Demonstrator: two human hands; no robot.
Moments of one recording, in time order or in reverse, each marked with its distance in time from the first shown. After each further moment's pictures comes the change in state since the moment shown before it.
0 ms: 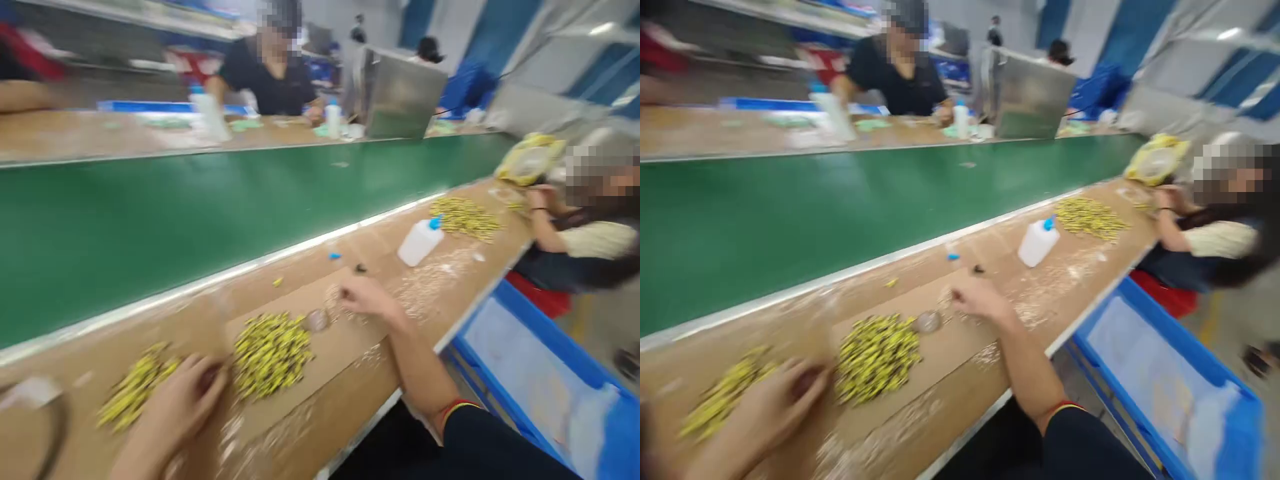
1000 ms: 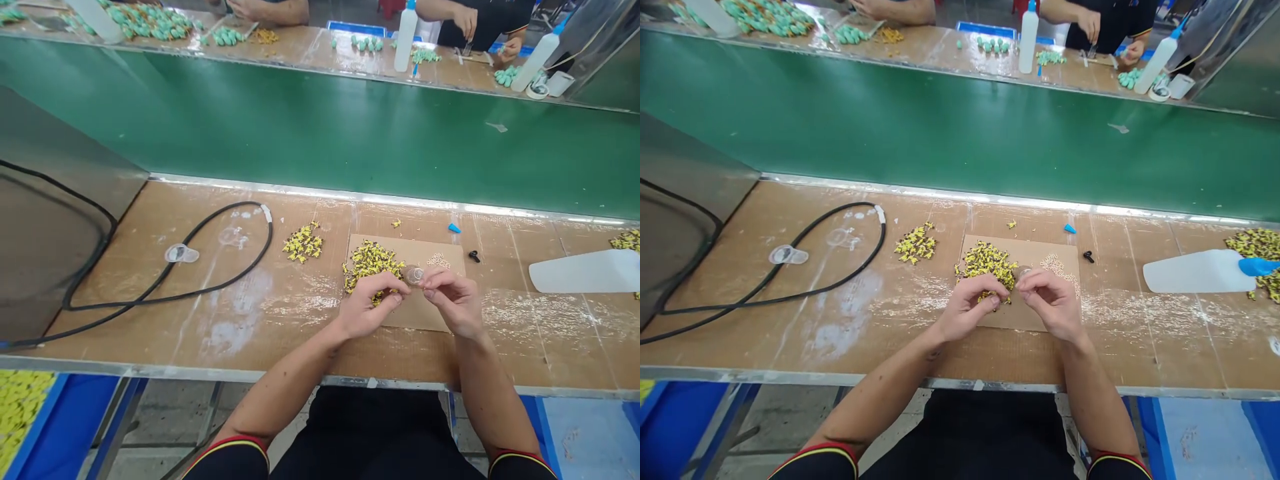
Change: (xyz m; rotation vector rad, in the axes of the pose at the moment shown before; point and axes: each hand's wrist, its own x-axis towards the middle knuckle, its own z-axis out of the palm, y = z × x) left_hand -0.030 0.125 0.019 -1.045 0.324 0.201; right_hand -0.027 -0.053 0.024 1.103 0.185 -0.312
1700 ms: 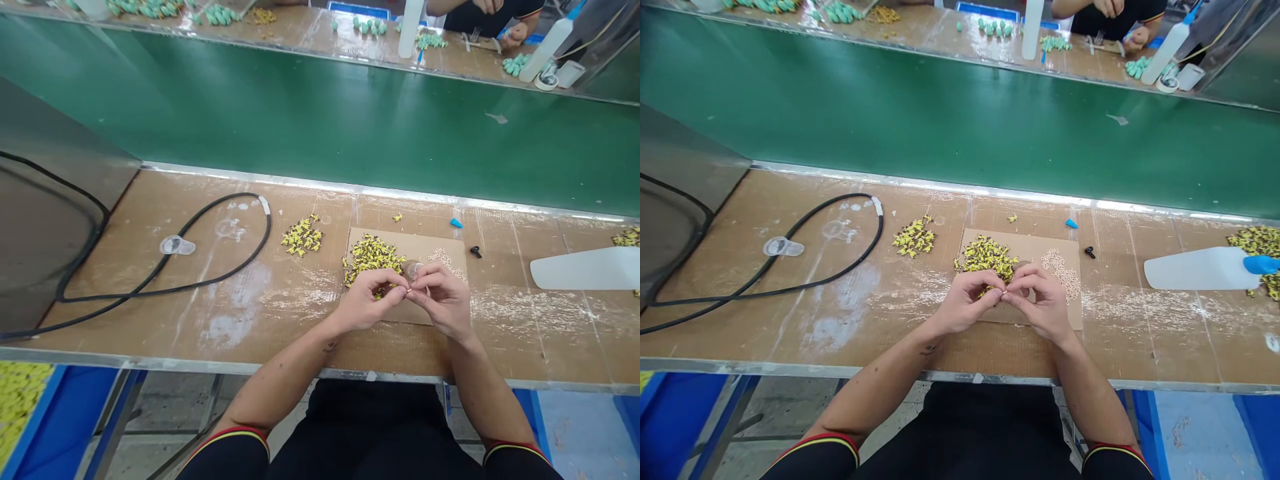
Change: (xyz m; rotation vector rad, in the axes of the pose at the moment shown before) left_hand 0.002 0.004 0.000 -0.068 0.004 -0.147; right_hand -0.001 0.001 0.018 -0.116 0.015 -0.147
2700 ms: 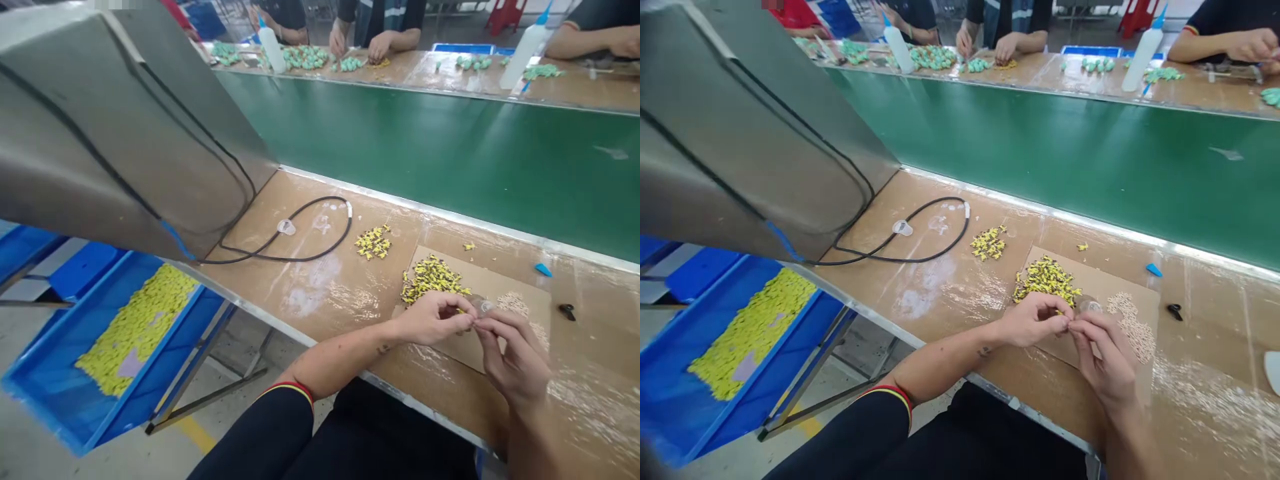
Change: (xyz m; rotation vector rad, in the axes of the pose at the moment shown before) left_hand 0.007 -0.016 0.009 -0.361 -0.030 -0.220; right_hand -0.010 0.008 -0.007 -0.499 -0.026 -0.349
